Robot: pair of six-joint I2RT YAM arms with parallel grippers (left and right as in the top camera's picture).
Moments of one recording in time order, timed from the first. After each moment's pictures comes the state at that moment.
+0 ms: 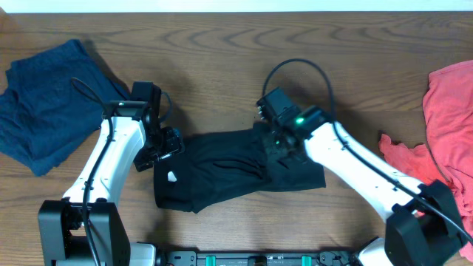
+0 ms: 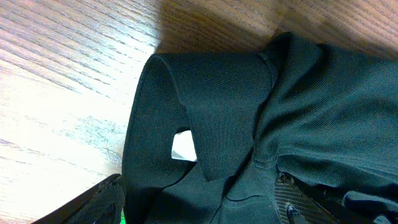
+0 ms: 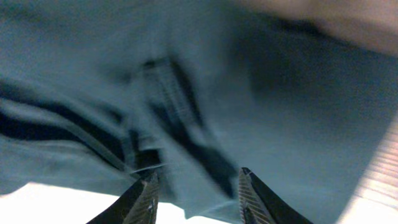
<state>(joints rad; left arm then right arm) -0.06 1.57 1.07 -1.08 0.07 -0.45 0.60 1.66 1.21 -0.89 -0.01 0.38</state>
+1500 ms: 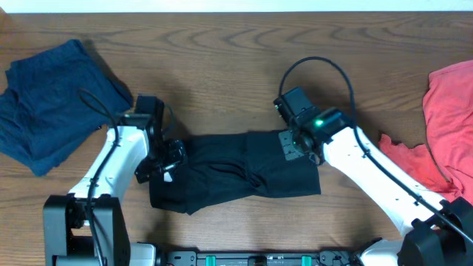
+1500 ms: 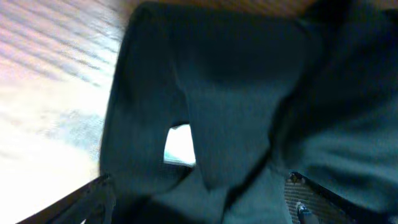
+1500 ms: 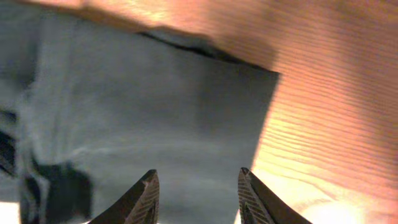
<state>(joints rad) -0.06 1.57 0.90 -0.94 0.07 -0.45 0.56 1.57 1.15 -0.93 0.13 0.29</state>
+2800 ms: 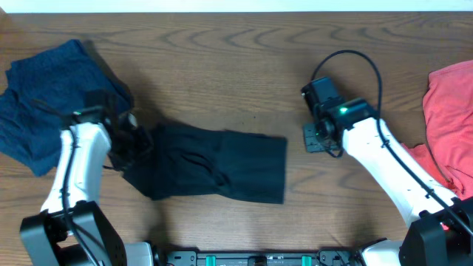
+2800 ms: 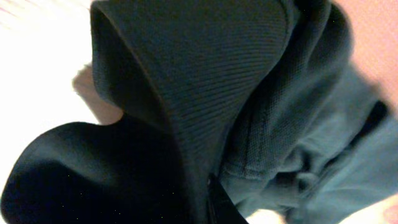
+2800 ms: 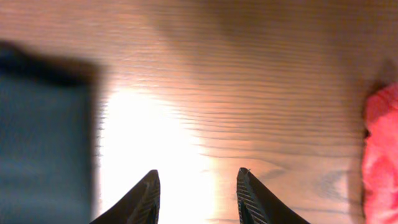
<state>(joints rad) 0.23 1.54 1.06 -1.08 0.28 -0.30 0.38 1.57 1.15 -1.00 0.16 0.31</state>
